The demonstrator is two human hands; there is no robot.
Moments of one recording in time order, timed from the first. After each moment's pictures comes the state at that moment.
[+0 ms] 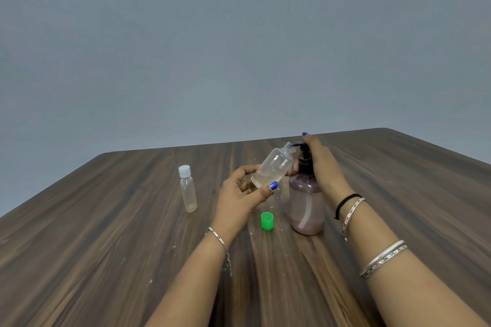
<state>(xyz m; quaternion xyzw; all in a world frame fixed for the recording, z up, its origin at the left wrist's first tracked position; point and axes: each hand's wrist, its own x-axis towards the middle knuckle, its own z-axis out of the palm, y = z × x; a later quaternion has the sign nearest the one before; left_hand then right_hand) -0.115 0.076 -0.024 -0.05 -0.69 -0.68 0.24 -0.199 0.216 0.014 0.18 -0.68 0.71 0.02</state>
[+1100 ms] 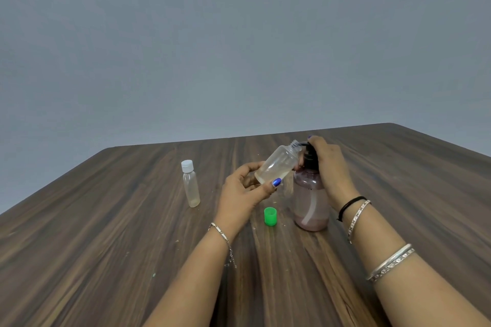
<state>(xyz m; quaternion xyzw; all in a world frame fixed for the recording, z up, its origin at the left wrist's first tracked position) -0.119 0.074 -0.029 -0.04 -0.70 -0.68 0.23 -0.199 0.217 0.004 0.18 -0.65 0.73 0.08</state>
